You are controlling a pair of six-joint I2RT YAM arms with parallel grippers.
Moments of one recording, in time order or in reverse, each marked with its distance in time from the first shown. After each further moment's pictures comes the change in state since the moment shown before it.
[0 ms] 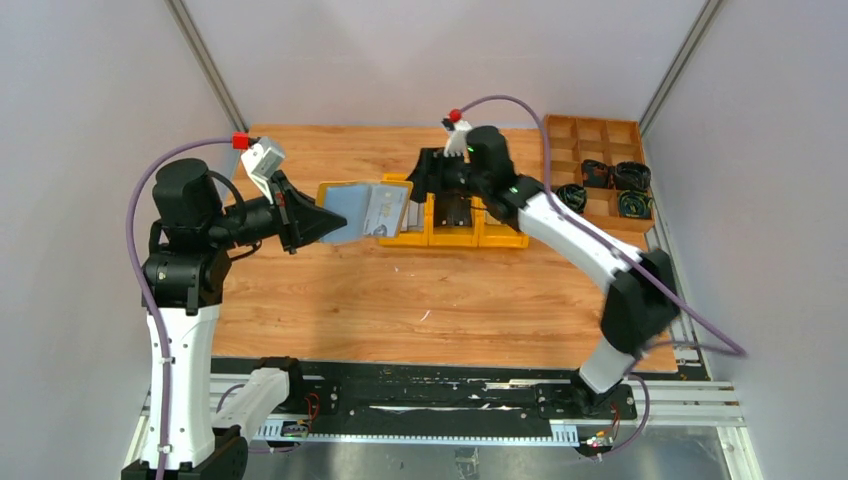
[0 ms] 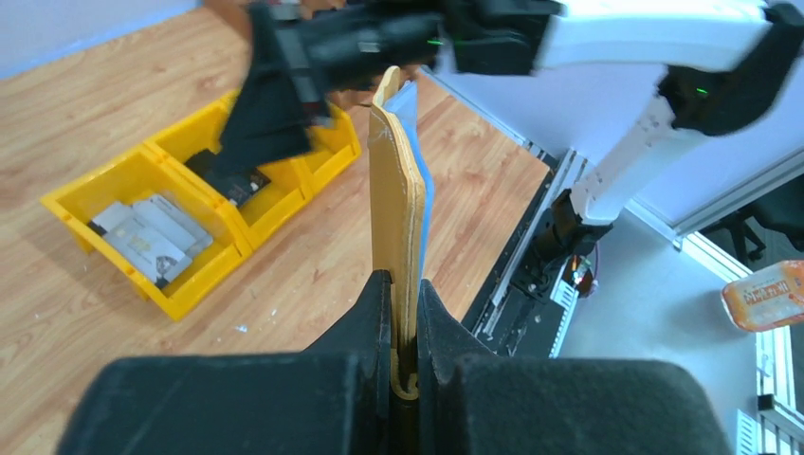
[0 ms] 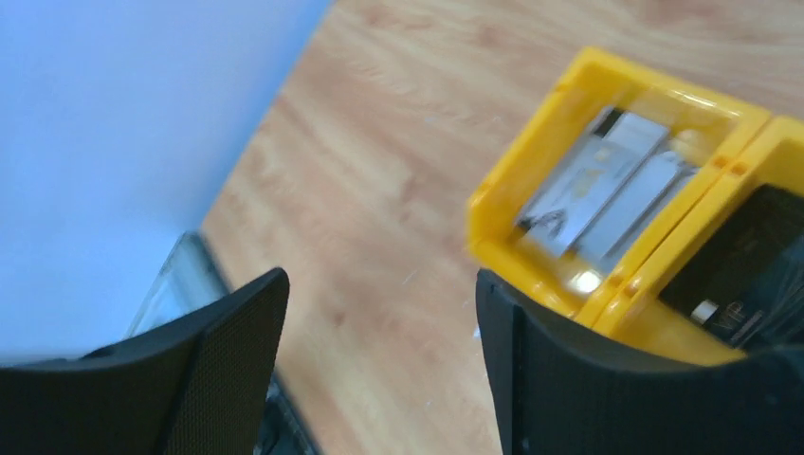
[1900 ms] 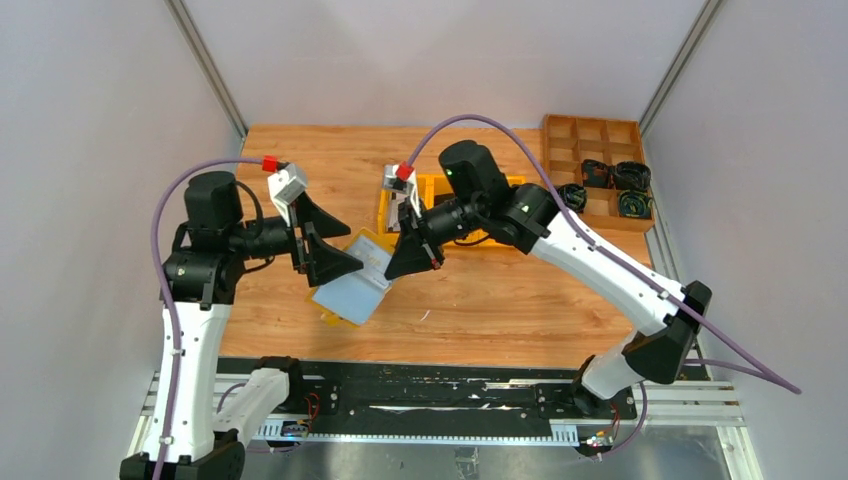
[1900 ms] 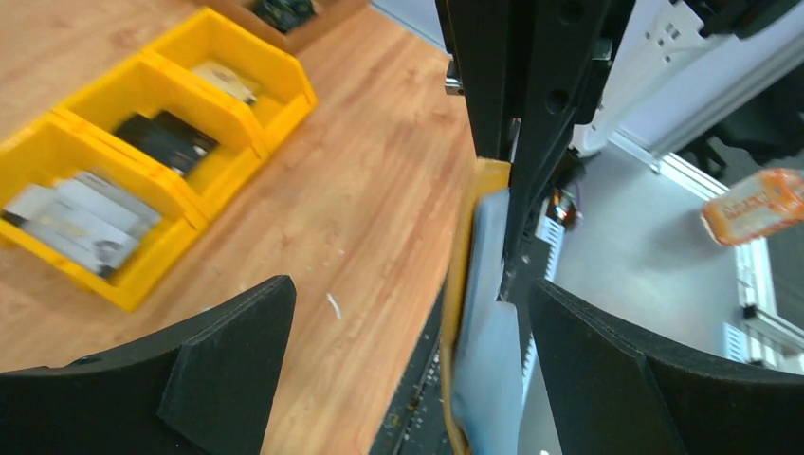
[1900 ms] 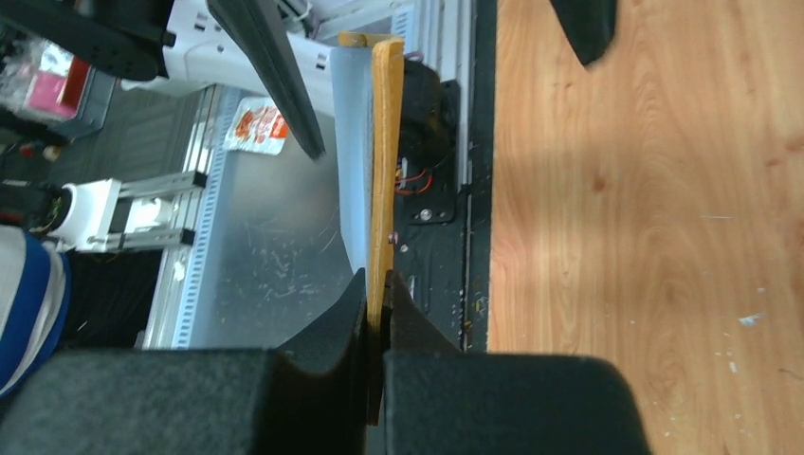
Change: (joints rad) left arm -0.021 -0.035 -0.146 -0.003 0.097 0.153; right arm 0.265 -0.307 0.061 -0.403 -0.546 -0.401
